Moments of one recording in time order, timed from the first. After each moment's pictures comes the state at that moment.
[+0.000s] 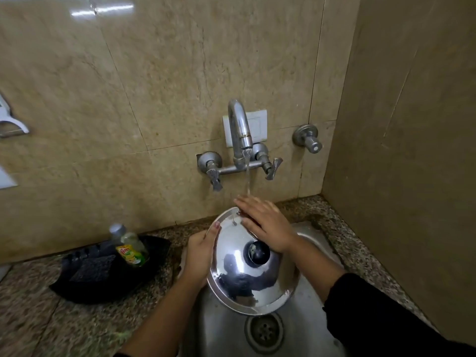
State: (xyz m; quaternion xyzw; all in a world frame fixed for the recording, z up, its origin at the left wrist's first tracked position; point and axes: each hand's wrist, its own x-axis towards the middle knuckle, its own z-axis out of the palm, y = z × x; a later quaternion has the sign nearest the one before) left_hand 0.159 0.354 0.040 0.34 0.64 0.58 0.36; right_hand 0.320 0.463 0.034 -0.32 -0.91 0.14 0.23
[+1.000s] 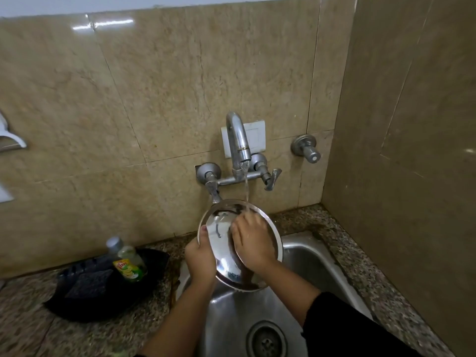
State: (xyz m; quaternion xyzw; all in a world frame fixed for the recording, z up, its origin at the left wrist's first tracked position) left_hand 0.169 0.381 0.046 0.23 0.71 0.63 0.22; right_hand 0.272 0.437 0.030 -0.45 -0.83 0.08 0.31
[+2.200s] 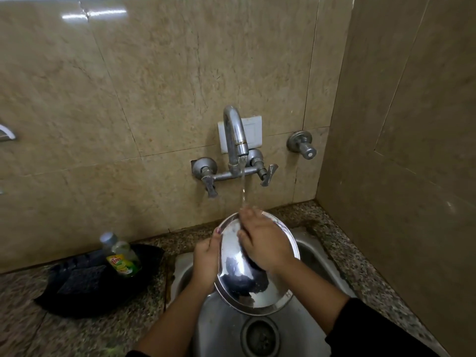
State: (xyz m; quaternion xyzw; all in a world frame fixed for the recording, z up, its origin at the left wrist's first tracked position) left_hand 0.177 0.371 0.028 0.36 0.65 0.58 0.33; right_hand 0.310 0.430 0.045 -0.43 -0.88 0.08 0.20
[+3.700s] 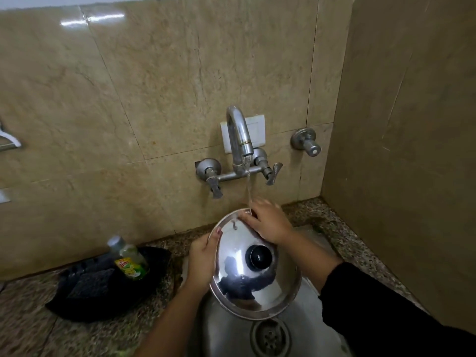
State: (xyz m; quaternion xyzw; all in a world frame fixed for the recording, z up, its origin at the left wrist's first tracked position) left_hand 0.147 0.366 0.032 0.40 0.64 0.57 0.32; right_hand 0.300 0.478 0.054 -0.42 -0.87 0.16 0.22
